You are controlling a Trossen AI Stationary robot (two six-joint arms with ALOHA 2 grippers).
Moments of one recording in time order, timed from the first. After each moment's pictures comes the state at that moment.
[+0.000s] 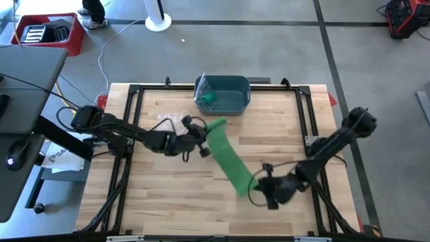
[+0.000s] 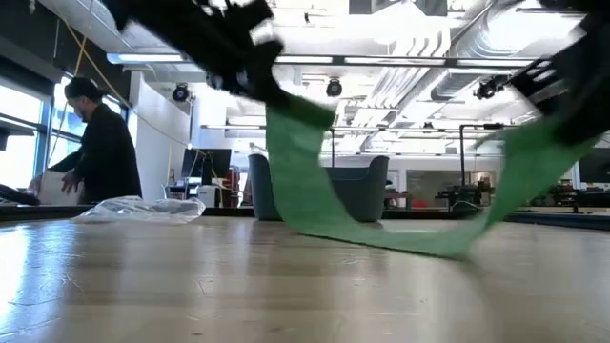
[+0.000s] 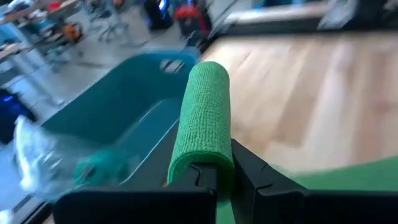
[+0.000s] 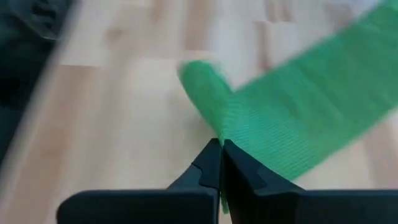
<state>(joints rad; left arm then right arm) -0.16 1.53 0.83 0.20 -0.79 -0.06 0.72 1.46 0.72 -0.16 0.41 0.52</state>
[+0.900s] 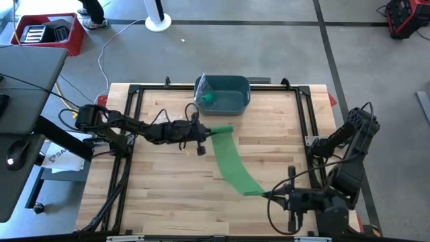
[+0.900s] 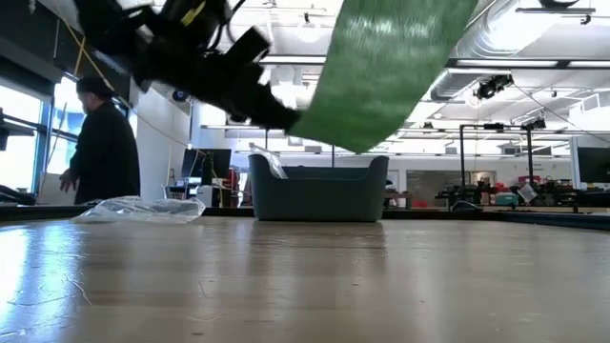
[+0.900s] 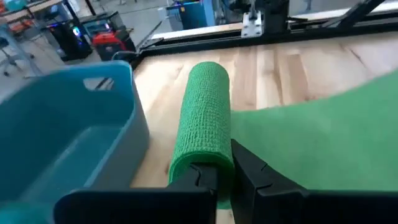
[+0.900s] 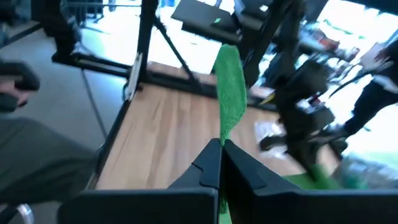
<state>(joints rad) 0.04 1.56 0.65 0.58 -0.23 0.13 1.00 1.46 1.42 -0.58 1.00 0.26</state>
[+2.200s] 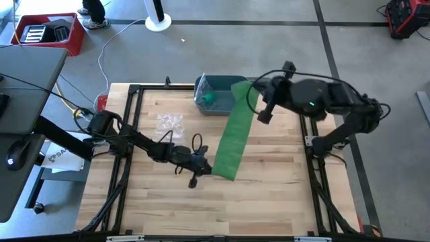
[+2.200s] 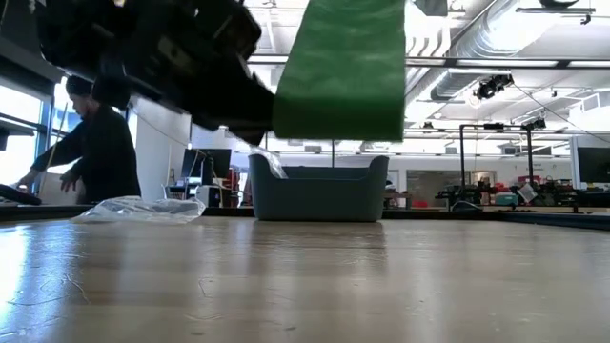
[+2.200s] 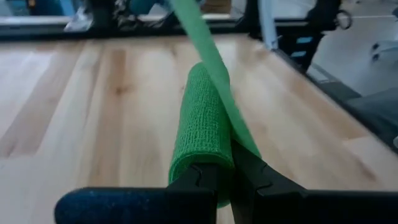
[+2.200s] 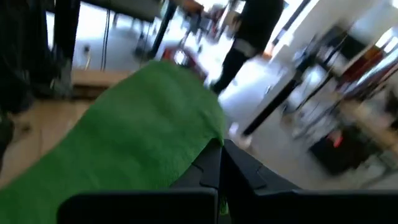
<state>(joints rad) -0.24 1.74 0.63 0.80 0.04 -0.04 0.16 1.46 2.01 -0.96 0.77 -0.21</state>
